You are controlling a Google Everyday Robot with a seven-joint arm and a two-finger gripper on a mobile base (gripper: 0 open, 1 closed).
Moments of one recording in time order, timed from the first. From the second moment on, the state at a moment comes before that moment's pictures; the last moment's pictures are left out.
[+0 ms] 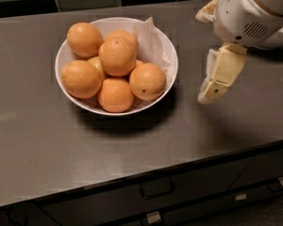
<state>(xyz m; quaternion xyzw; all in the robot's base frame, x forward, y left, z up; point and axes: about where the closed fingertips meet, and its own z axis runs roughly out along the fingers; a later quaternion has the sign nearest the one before) 0.472 -0.120 1.000 -0.66 0.71 0.00 0.25</state>
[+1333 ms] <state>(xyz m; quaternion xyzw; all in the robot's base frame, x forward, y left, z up) 0.501 -0.093 0.970 -0.64 0.72 0.04 0.27</state>
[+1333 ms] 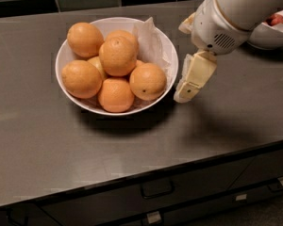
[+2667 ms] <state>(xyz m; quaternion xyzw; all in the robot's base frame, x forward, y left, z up) 0.495 -0.047 0.952 -0.63 0.71 0.07 0.29</state>
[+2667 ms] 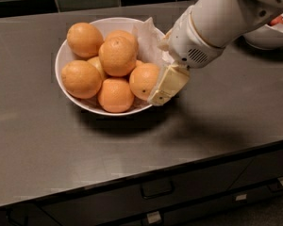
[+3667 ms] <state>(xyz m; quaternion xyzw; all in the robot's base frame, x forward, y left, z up) 0.509 -0.018 0.936 -0.62 0.72 0.09 0.31</state>
